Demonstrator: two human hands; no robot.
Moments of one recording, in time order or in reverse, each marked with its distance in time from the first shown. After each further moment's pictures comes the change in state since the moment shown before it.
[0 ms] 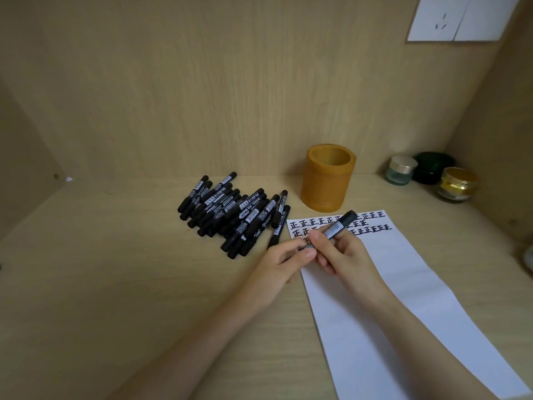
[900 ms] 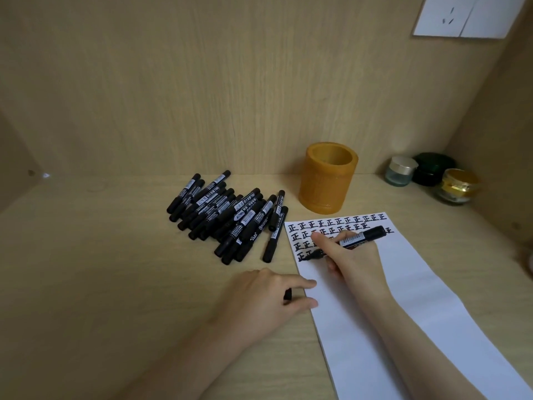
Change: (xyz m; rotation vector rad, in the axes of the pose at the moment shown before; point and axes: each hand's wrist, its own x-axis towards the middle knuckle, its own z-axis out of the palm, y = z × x) left_hand -0.014 -0.023 -0.011 0.904 -0.012 -0.030; right_hand 0.013 0.011 -0.002 -0.108 0.348 0.090
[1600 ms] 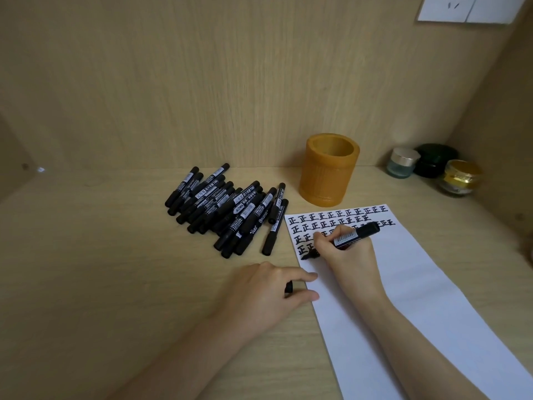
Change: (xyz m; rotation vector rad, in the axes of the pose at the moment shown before) left_hand 0.000 0.001 -0.001 -0.029 -0.012 -0.026; right_hand 0.003 0.022 0.007 -0.164 0.089 -0.081
